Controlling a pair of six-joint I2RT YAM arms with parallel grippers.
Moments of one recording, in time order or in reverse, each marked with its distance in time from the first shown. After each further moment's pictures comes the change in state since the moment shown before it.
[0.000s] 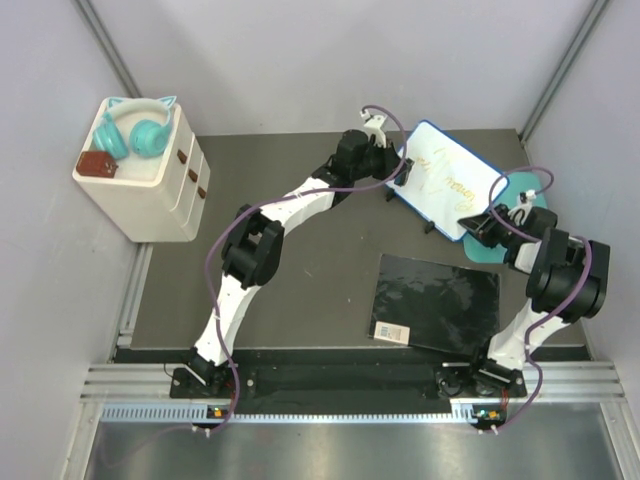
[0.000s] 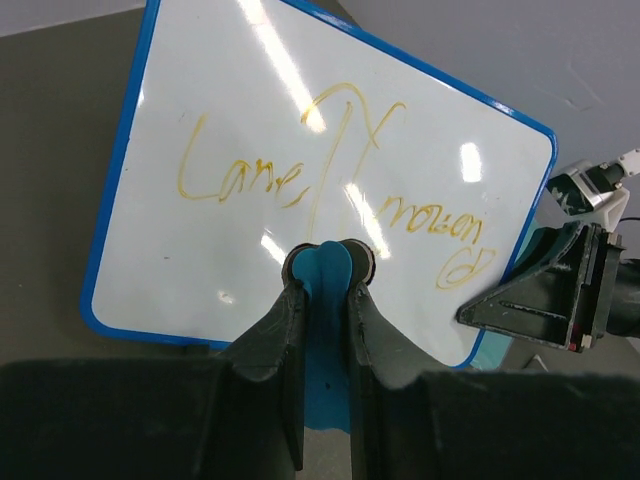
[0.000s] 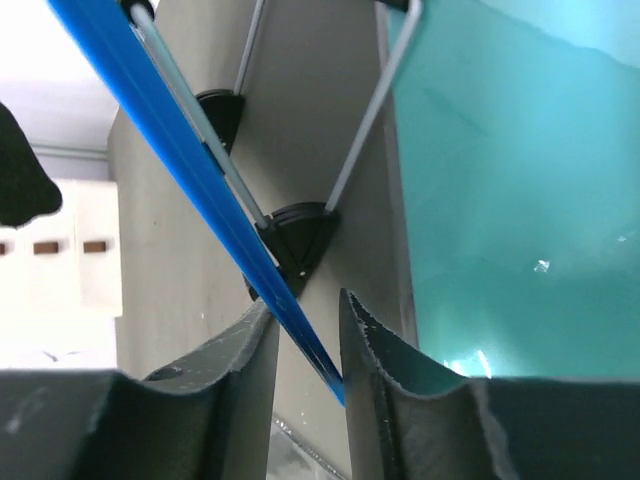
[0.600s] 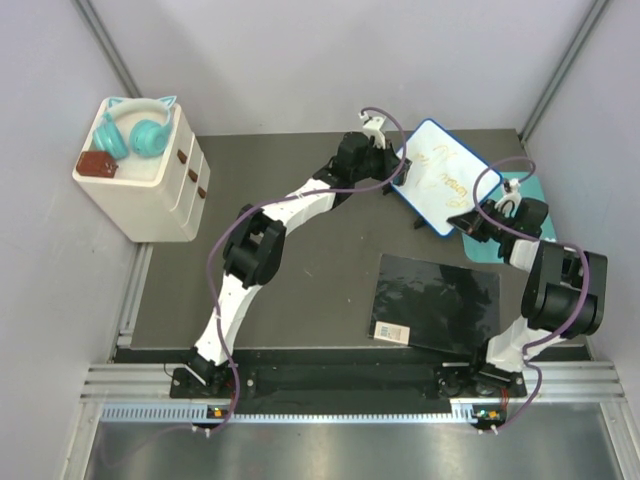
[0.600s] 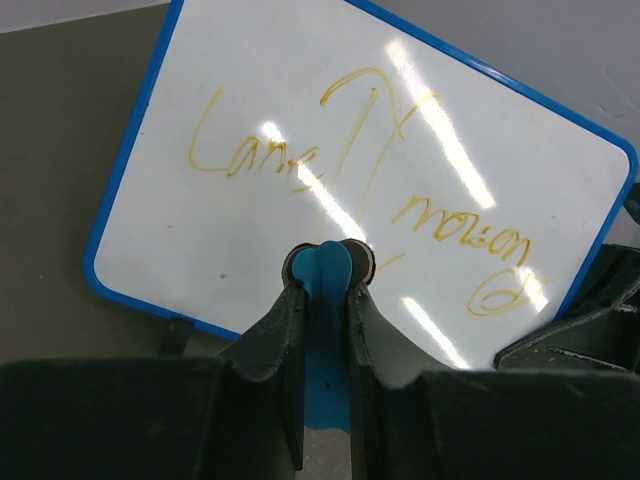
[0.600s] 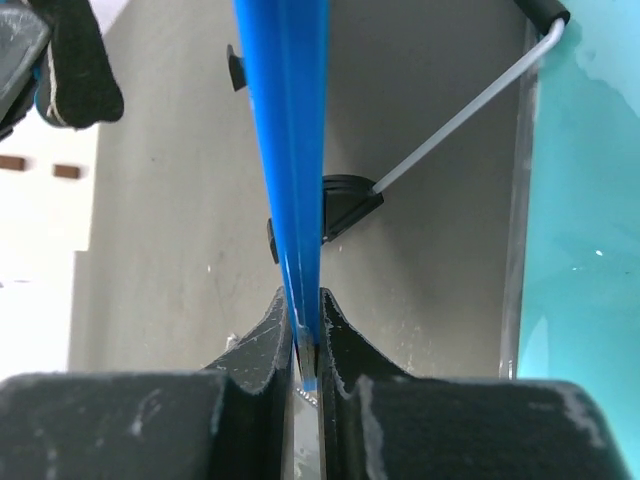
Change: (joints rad) left arm 0.000 0.014 0.000 0.016 -0.047 0.003; right arm 0.089 -0.124 0.019 -0.161 -0.011 -0.167
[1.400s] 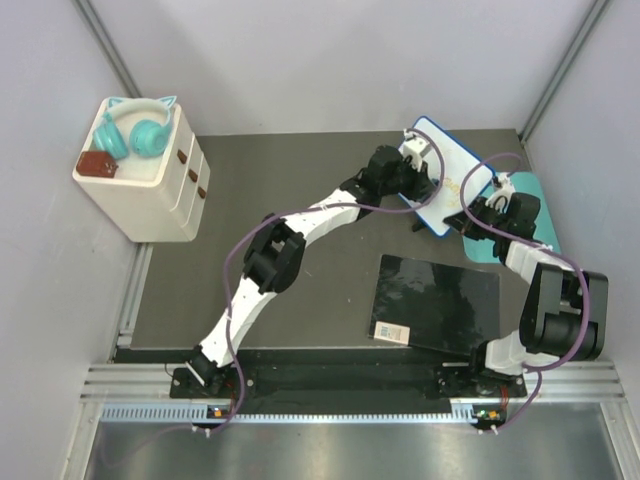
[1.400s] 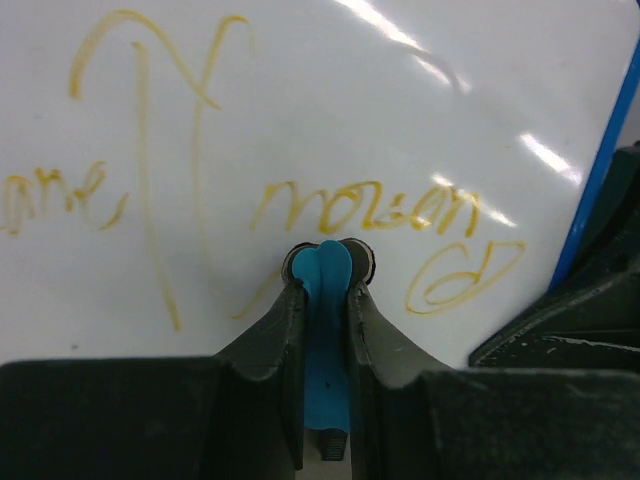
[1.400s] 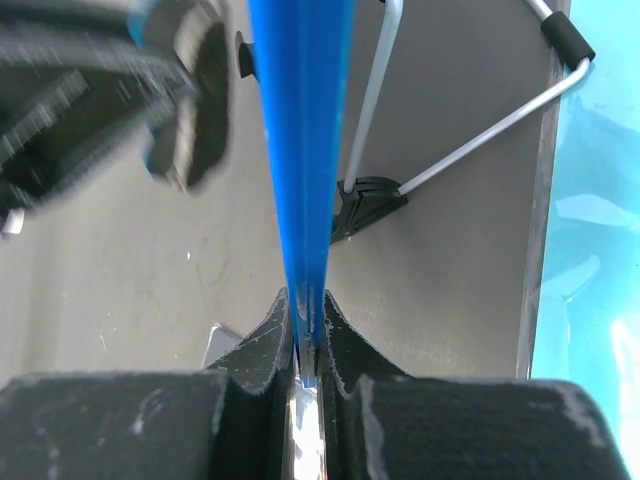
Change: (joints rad) left arm -0.105 0.110 0.159 -0.077 0.050 0.225; right arm 0.097 -0.163 0.005 -0.189 0.154 -0.145
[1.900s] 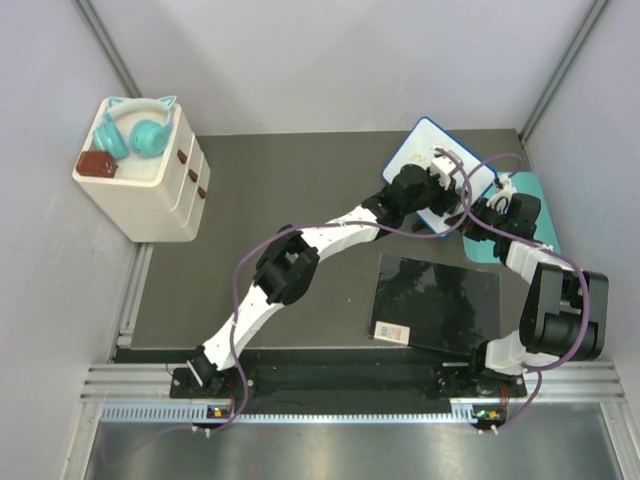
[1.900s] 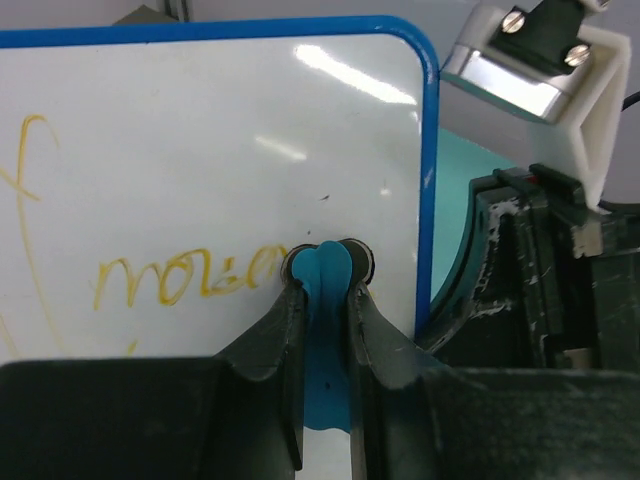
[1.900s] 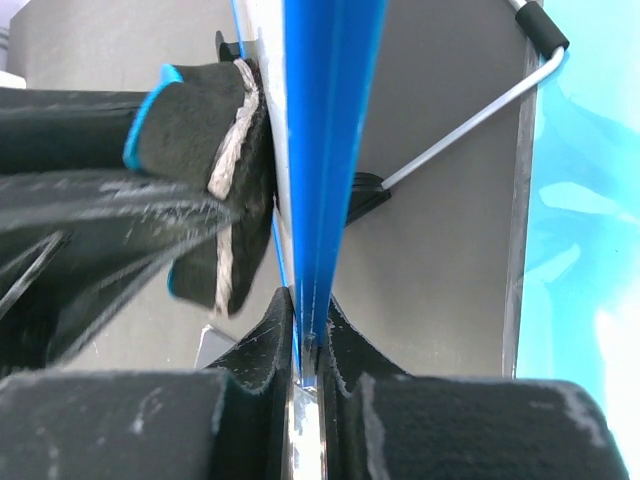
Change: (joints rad) left arm -0.145 0.021 -0.001 0.112 -0.089 0.093; right arm -0.003 0.000 0.000 -0.015 0.026 0.001
